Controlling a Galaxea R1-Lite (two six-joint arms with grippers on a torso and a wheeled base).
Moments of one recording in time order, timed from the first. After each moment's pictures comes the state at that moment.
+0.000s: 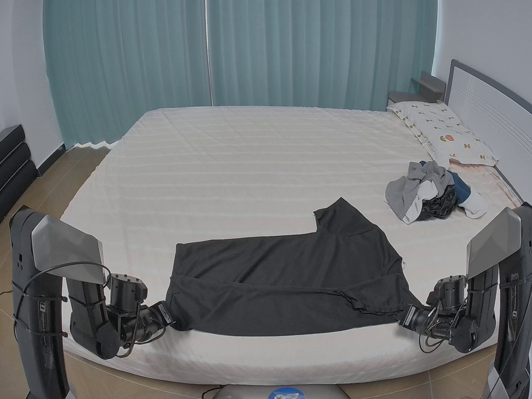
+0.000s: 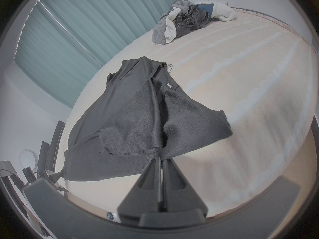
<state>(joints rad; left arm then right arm) -0.20 2.37 -0.33 -1.27 -0.02 -0.70 0.12 2.44 -0.19 -1.49 0.10 0.59</state>
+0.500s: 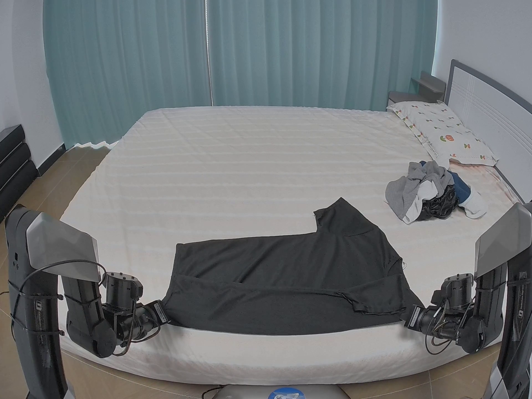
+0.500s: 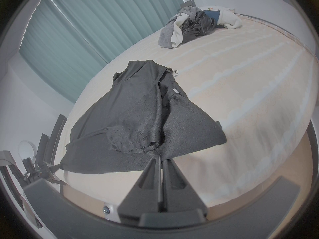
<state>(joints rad) -0.17 2.35 -0.32 -1.27 0.03 -0.61 0.11 2.37 -0.12 -1.49 0.11 0.52</state>
